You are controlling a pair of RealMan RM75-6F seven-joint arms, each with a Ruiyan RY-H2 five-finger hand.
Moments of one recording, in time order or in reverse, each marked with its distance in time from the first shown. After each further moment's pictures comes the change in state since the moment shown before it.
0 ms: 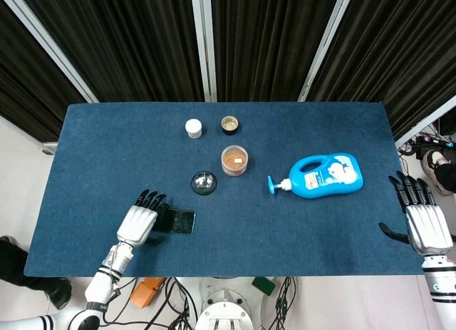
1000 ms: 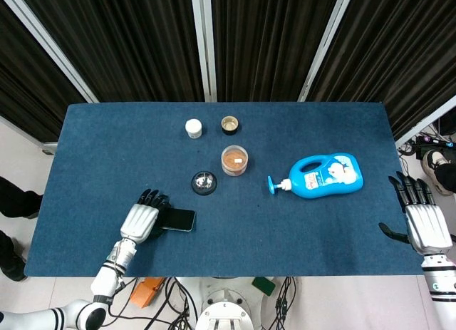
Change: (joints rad) left arm -0.040 -0.072 0.010 0.146 -0.015 -0.006 -0.145; right arm 0.004 0.001 -0.001 -0.005 0.016 -0.012 -0.009
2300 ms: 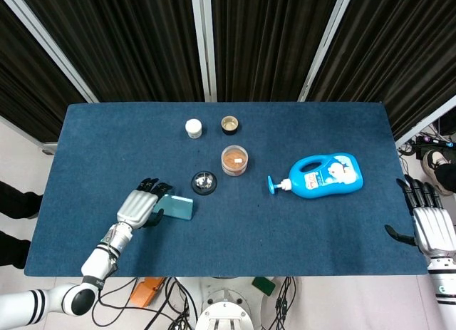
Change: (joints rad) left arm -0.148 0.229 -0.057 -0.272 -0.228 -0.136 0.093; right arm -0.019 -0.006 -0.006 0.047 0.013 0.008 0.062
